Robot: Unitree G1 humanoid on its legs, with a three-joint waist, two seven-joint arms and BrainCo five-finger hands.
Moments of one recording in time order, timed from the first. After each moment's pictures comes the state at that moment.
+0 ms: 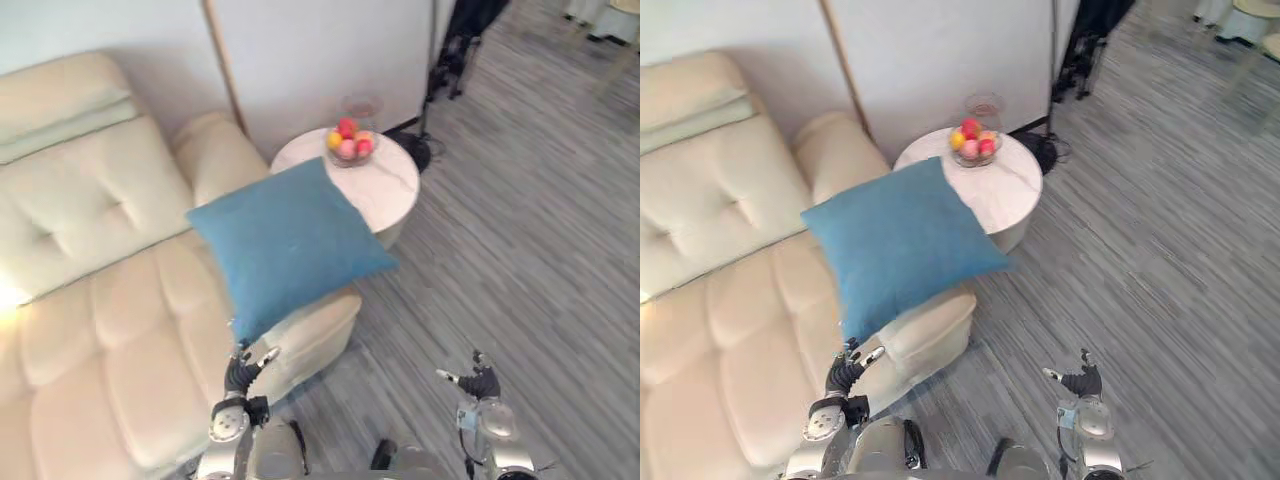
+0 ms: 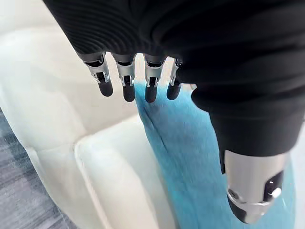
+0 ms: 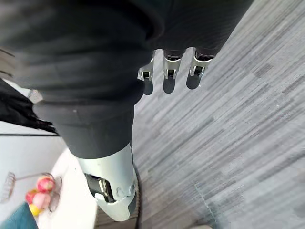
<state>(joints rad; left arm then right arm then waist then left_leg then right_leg) 0.14 0.05 0.05 0.51 -0.07 -0.09 0.15 0.04 -0.12 -0.22 0.73 -0.04 -0.06 -0.18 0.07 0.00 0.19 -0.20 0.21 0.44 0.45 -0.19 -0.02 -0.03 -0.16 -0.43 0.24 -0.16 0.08</state>
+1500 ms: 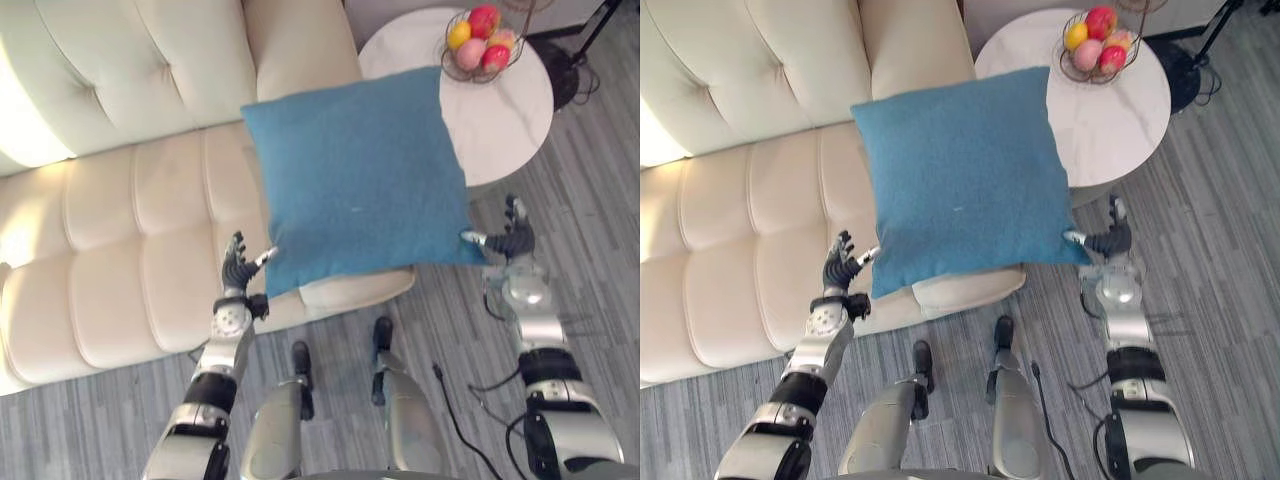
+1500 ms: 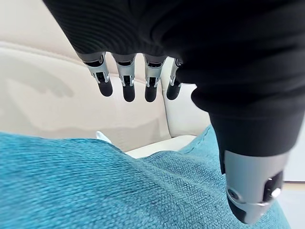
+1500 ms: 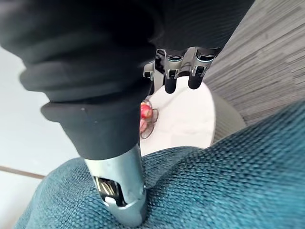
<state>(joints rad) -0.49 0.19 -0.02 0.63 -0.18 -0.14 0.28 -0.65 -0.43 -0.07 0.62 0.04 -0.05 -0.22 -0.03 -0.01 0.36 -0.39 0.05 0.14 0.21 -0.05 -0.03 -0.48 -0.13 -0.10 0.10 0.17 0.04</state>
